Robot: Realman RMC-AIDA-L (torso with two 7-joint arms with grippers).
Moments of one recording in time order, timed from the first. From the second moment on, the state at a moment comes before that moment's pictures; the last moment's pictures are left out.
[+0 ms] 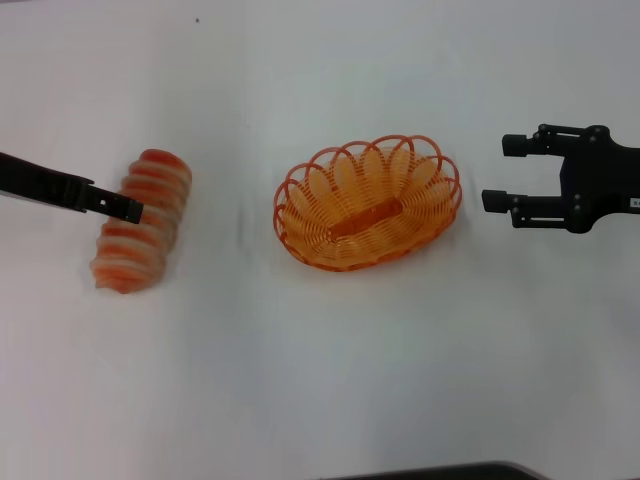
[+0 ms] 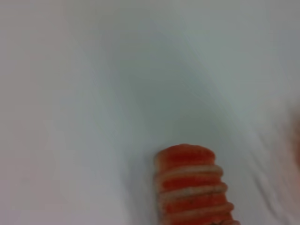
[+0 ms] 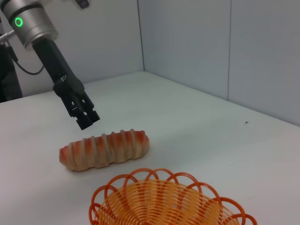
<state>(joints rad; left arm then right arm) -0.62 -2.16 0.88 1.21 2.69 1.61 -2.47 0.34 2.08 -0.56 -0.84 -2.09 -1.66 1.22</state>
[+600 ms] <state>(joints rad) -0.65 -2.17 1.10 1.20 2.74 1.49 -2.69 0.33 2.08 -0.61 -0.84 -2.09 -1.67 1.12</state>
